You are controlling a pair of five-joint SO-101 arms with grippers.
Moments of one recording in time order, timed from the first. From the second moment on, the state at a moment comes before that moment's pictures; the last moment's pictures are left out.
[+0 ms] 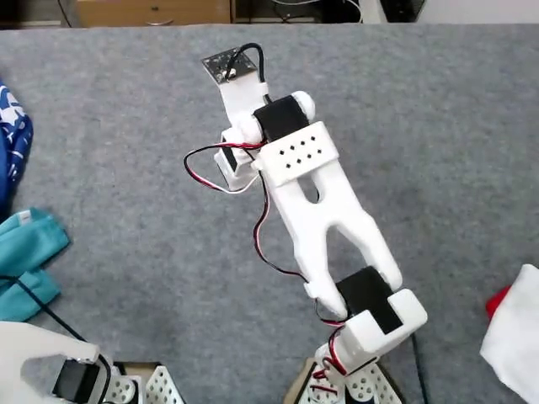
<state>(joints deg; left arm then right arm) -79.0 45.1 -40.9 96.3 -24.8 -31.8 7.2 -17.5 95.3 -11.1</state>
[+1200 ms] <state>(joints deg) -7.2 -57.7 22.2 100.2 -7.3 -2.7 -19.8 -1.2 101.3 -5.8</state>
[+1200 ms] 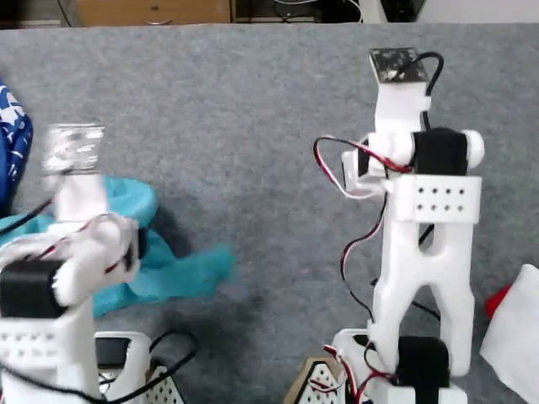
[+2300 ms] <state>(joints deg) -77.5 -64.2 59.5 71.3 -30.4 -58.0 33.6 -27.6 94.5 -6.1</state>
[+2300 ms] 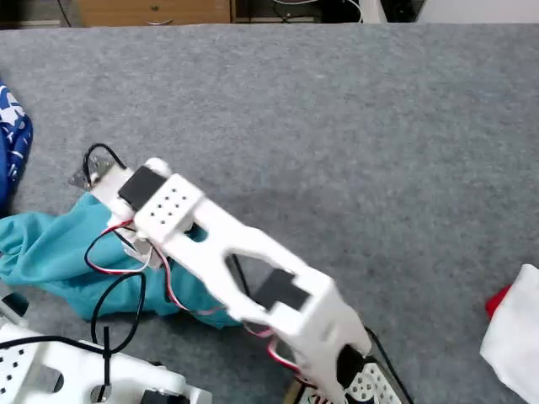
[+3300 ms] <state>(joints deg) -54.9 -64.5 59.7 83.2 -24.4 -8.9 24.6 -50.0 101.5 -6.1</state>
